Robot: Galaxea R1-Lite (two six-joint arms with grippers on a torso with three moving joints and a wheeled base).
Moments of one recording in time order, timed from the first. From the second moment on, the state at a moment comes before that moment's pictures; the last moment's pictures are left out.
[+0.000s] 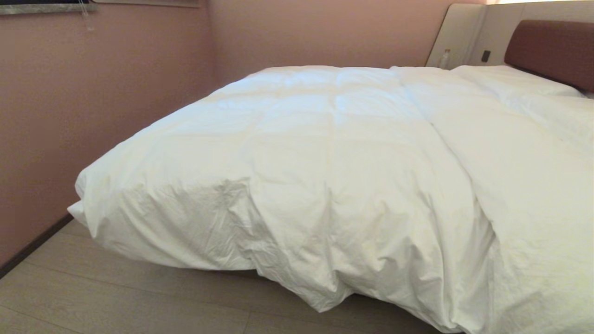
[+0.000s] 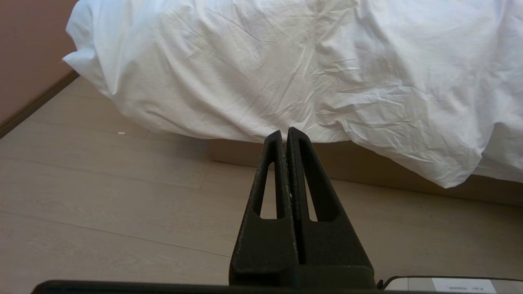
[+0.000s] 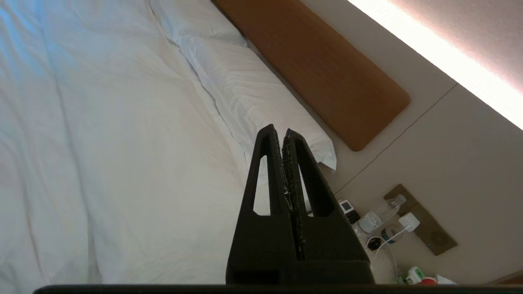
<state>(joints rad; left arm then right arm) -0.01 0.00 0.00 0.00 -0.01 -0.03 0.70 1.48 -1.92 -0.52 -1.45 -1.36</state>
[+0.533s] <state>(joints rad) -0.01 0.00 0.00 0.00 -0.01 -0.03 0.60 1.22 -1.83 -0.62 -1.38 -1.44</state>
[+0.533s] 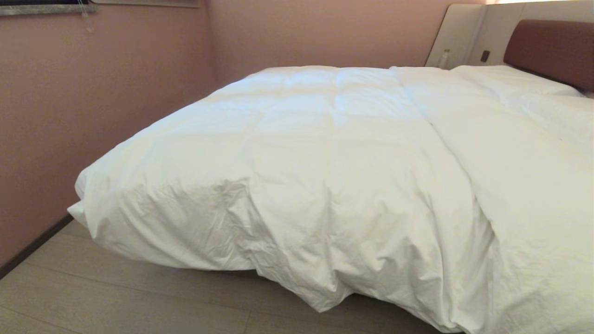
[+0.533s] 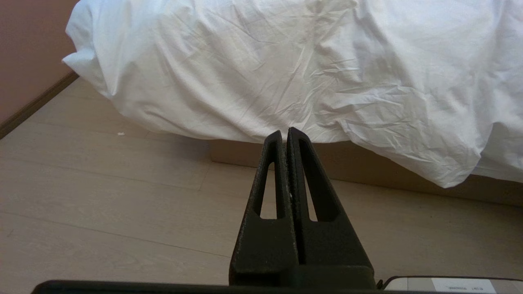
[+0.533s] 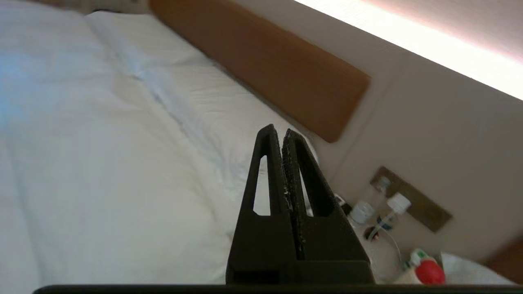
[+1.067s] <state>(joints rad) -0.01 0.00 0.00 0.00 -0.01 -0.03 0.14 0.85 -1.53 -0.71 -1.36 -1.45</state>
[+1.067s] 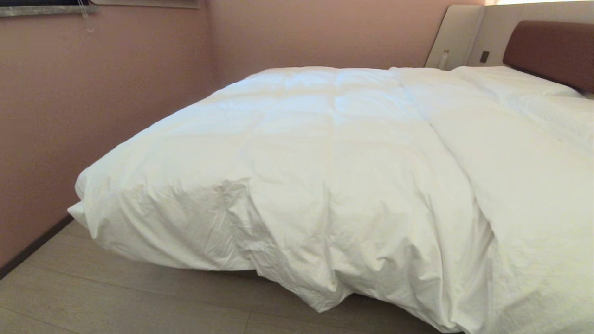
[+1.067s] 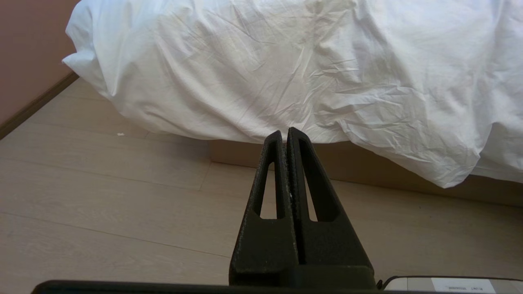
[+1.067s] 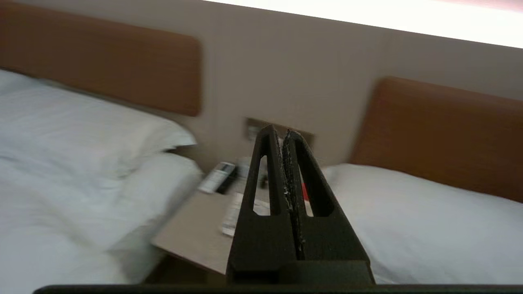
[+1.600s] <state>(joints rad) -0.01 0.00 0.00 0.00 -0.01 -0.03 -0.03 0.41 -0.69 -0.71 -1.36 -1.44</state>
